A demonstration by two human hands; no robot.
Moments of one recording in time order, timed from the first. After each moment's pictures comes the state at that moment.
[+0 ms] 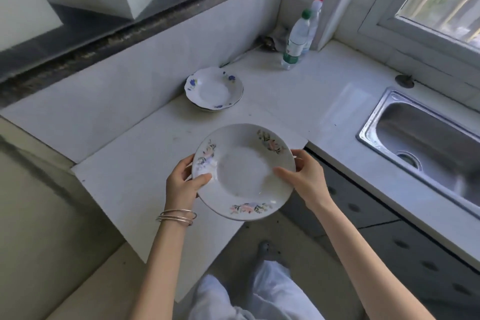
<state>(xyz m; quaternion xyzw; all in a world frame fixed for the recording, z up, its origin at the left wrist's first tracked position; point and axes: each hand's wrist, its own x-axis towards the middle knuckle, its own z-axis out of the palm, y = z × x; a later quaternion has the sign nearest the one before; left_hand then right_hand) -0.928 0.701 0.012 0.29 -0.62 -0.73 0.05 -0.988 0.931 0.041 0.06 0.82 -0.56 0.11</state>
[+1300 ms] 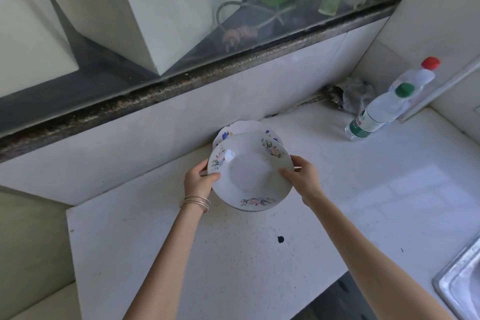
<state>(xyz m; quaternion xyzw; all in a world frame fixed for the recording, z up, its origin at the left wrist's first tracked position) -1.175 0.625 -0.045 0.43 -0.61 -0.66 0.09 -1.304 0.822 -0.040 -0.02 0.82 -0.52 0.24</state>
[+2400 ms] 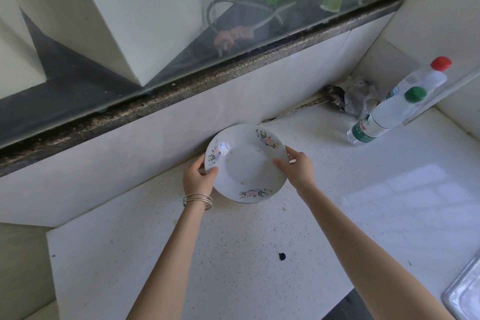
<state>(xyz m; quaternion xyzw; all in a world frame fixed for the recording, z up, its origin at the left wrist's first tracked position) -1.220 0.613 -0.063 0.43 -0.69 -0.57 0.13 -1.359 0.794 -0.077 -0.07 0.89 -0.41 0.18</state>
